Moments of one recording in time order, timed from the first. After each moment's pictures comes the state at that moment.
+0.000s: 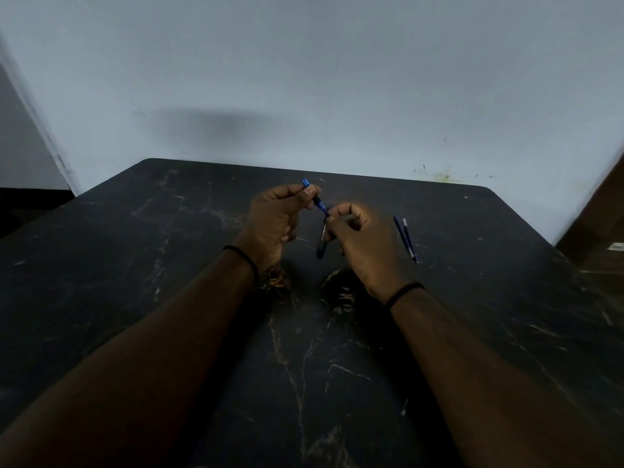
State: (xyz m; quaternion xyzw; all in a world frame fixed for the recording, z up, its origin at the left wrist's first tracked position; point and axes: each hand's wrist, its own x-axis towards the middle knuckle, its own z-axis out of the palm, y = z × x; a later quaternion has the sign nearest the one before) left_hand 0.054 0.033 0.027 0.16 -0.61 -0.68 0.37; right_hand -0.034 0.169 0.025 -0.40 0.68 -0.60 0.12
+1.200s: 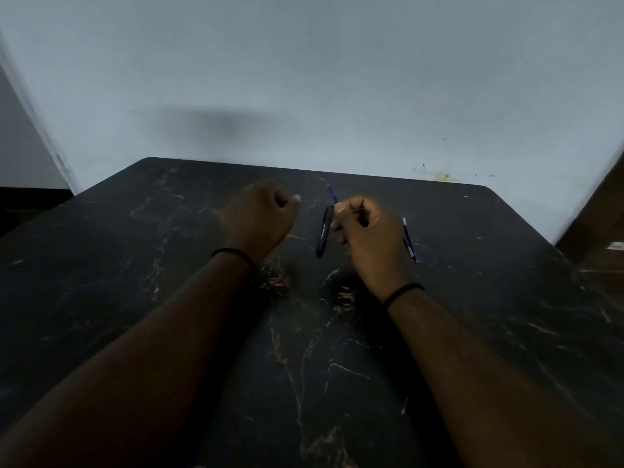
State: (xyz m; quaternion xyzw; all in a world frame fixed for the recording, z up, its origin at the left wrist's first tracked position) left_hand 0.067 0.021 0.031 0.33 -0.85 -0.15 0.38; right_hand -0.041 0.162 0.018 -0.38 0.67 -0.63 0.04
